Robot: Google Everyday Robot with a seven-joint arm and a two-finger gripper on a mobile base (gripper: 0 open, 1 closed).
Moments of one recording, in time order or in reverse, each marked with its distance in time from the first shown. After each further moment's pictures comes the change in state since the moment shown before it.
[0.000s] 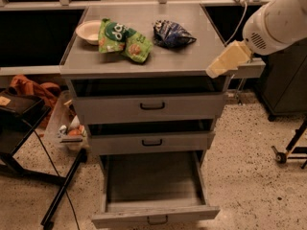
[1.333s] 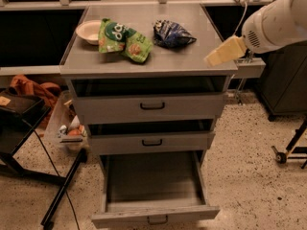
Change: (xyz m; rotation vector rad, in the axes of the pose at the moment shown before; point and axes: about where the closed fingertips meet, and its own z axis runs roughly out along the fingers) arm -0.011 -0.019 0.024 0.054 -0.086 0.134
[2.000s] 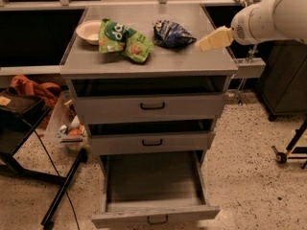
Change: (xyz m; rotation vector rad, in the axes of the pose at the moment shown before) arm -0.033 -0.033 0.066 -0.006 -0.177 0.069
